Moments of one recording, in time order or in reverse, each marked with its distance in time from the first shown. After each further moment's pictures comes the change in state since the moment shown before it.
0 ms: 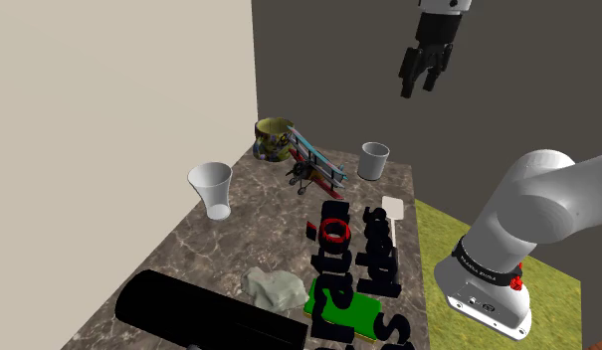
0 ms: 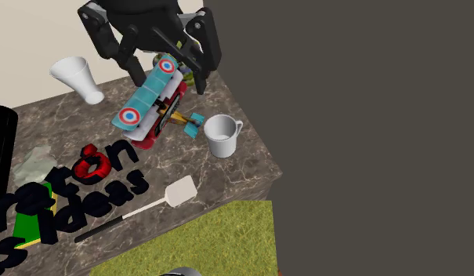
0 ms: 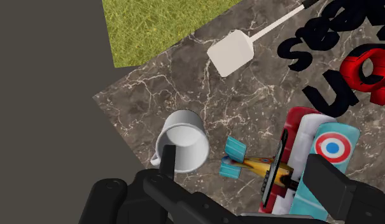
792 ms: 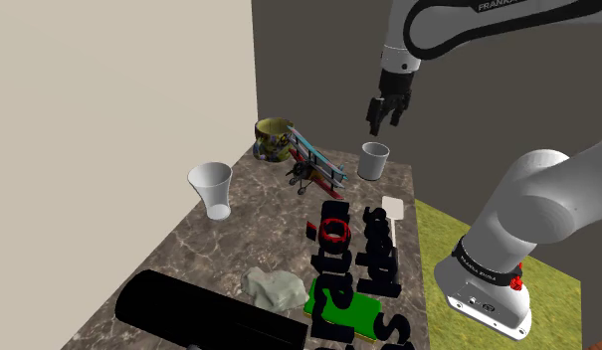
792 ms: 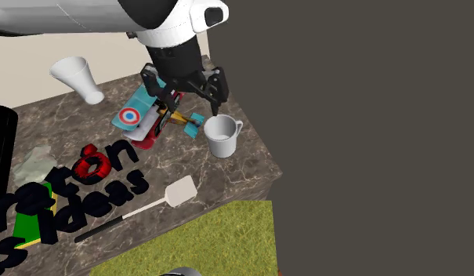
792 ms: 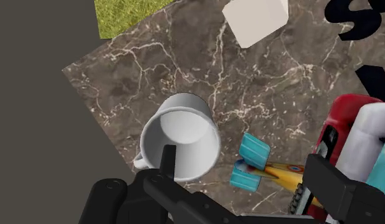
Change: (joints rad) arm 0.012 0.171 -0.014 -0.198 -0.035 0.365 -0.014
